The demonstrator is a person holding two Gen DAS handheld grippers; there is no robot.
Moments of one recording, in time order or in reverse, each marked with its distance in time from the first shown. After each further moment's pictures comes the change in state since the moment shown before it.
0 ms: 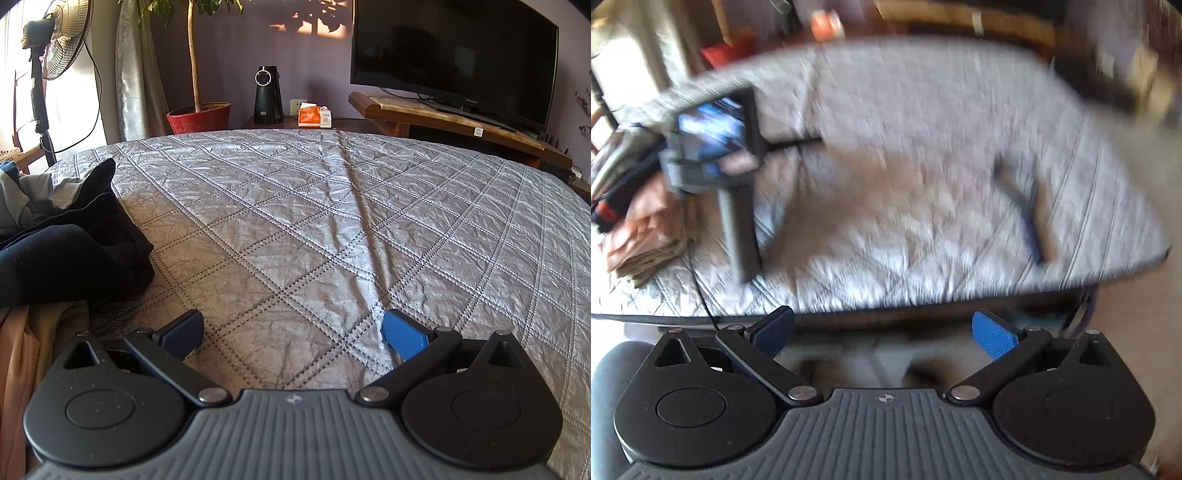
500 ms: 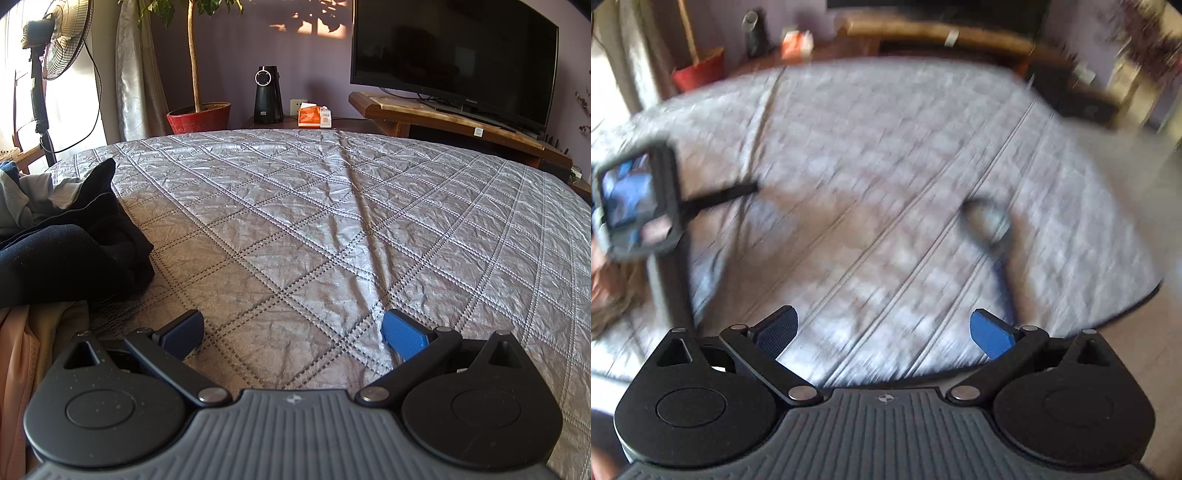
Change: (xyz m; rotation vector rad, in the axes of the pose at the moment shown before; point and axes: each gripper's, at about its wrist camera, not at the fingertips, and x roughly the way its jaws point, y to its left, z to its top) left arm 0.000 0.000 0.000 -0.001 -0.001 0.002; right arm 0.007 -0.035 0.041 0.010 -0.247 -0.138
